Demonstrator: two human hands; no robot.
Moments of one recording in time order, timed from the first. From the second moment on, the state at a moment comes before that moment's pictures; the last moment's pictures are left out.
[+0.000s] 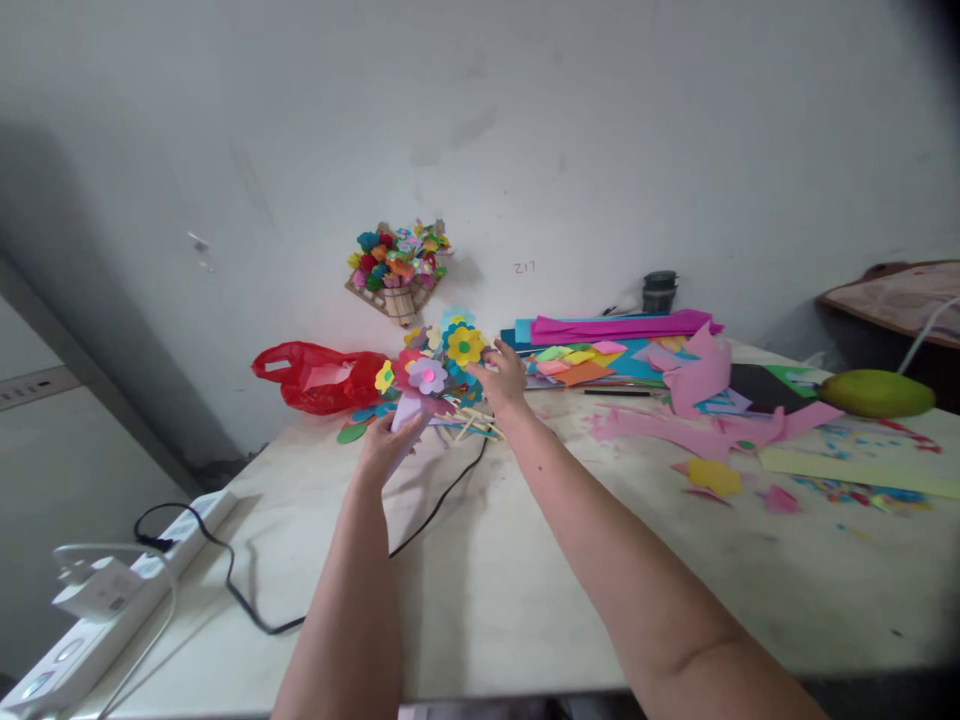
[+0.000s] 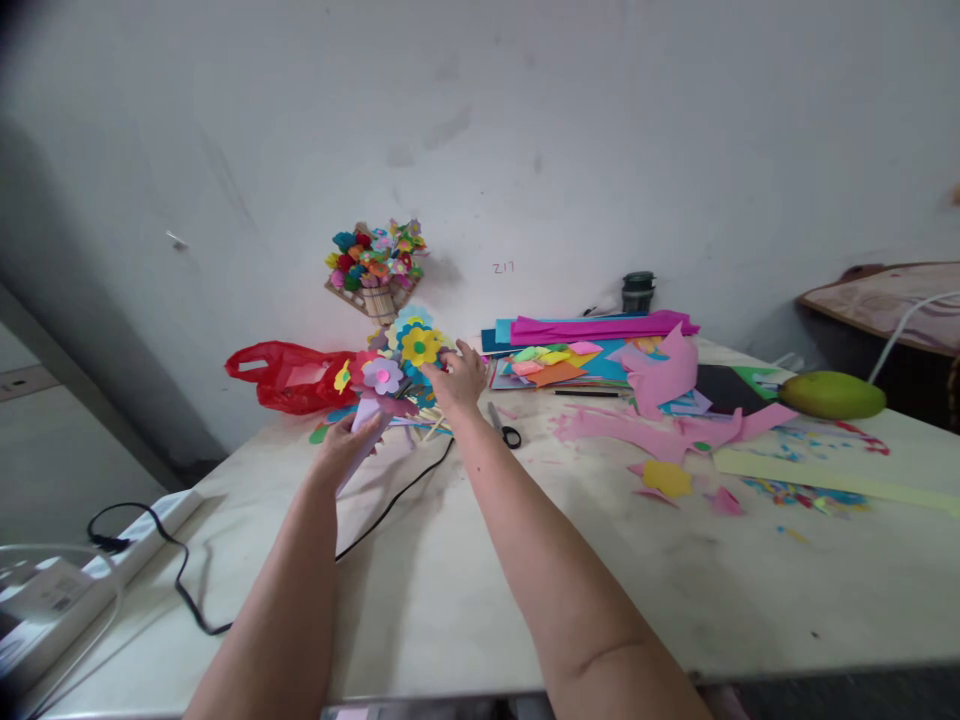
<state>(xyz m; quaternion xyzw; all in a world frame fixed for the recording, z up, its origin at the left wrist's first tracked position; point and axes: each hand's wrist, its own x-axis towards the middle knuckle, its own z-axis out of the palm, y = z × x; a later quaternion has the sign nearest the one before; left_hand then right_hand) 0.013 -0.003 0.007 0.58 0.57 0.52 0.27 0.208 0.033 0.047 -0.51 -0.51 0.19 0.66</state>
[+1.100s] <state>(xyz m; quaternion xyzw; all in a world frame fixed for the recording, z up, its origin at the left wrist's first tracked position) 0.015 -0.008 0.013 0.56 0.61 0.50 0.25 0.213 0.021 0.050 -0.49 -0.52 0.03 0.70</state>
